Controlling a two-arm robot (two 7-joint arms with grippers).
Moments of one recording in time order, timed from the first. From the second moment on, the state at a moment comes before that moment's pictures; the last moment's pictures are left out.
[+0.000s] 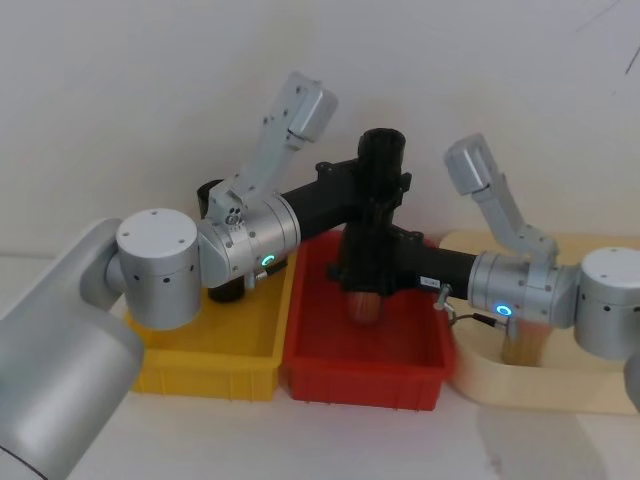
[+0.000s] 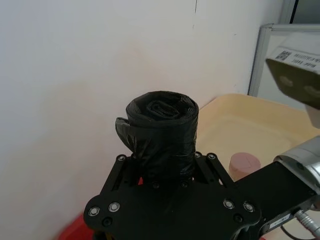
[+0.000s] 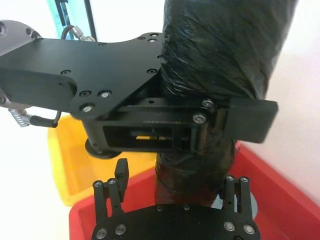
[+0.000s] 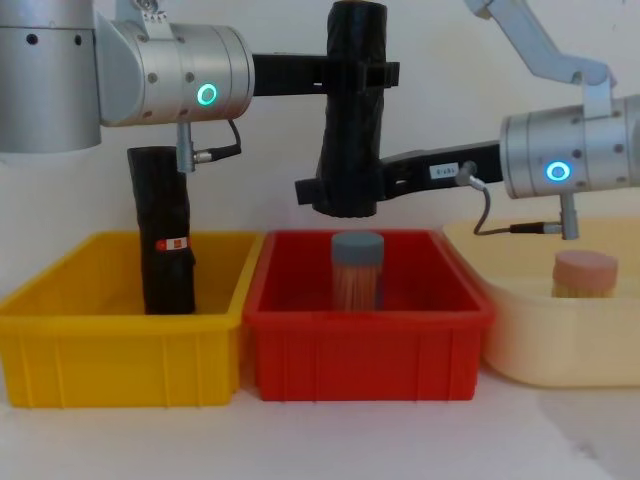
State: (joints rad) left arm -0.73 0.19 0.50 -1.28 -0.39 0.19 -0.46; right arm 0.85 0.21 -0.55 -0.93 0.37 0.16 0.83
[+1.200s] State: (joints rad) left arm -0.73 0.19 0.50 -1.28 -0.39 0.19 -0.46; right arm 0.87 0.18 -0.56 -0.89 0.39 0.12 0.75
